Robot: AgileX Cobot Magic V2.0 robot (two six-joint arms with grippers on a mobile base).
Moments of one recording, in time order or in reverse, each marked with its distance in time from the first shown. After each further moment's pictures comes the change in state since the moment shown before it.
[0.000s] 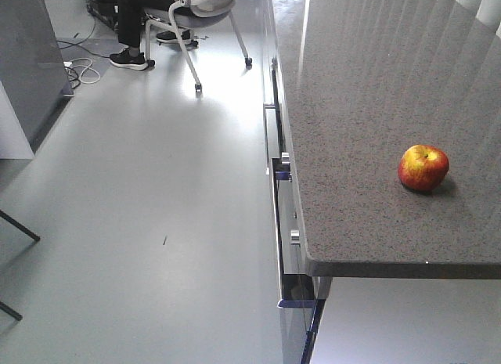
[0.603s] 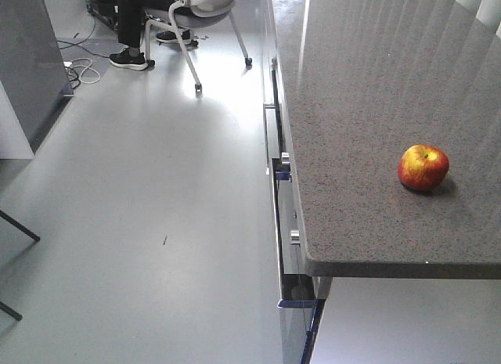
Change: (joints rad) left arm 0.000 0.000 0.000 0.000 0.000 0.000; right arm 0.000 0.275 -0.767 0.057 0.645 -0.190
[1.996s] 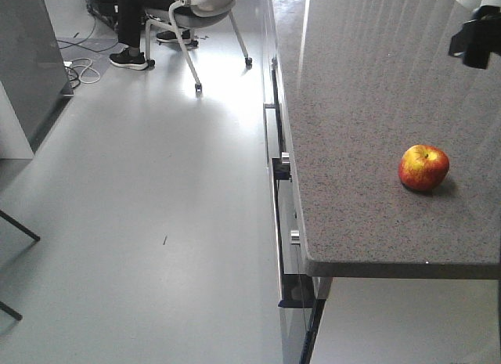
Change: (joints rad) left arm 0.000 0.000 0.000 0.000 0.000 0.000; right arm 0.000 1.096 -0.666 -0.384 0.079 0.263
